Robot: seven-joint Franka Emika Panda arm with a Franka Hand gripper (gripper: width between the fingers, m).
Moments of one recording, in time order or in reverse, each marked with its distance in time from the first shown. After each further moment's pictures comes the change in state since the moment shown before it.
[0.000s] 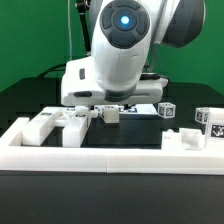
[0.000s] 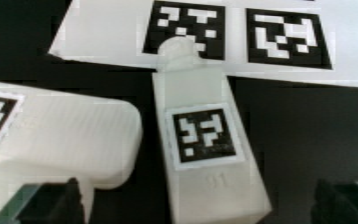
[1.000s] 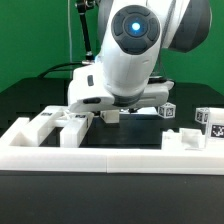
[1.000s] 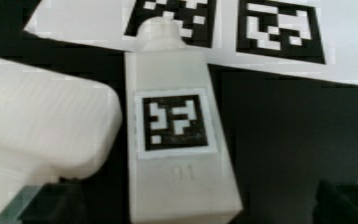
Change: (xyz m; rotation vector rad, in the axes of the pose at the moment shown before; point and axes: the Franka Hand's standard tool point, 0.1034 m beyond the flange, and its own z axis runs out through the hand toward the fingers) arm 0.009 -0.009 0.010 -0.011 0.013 -0.055
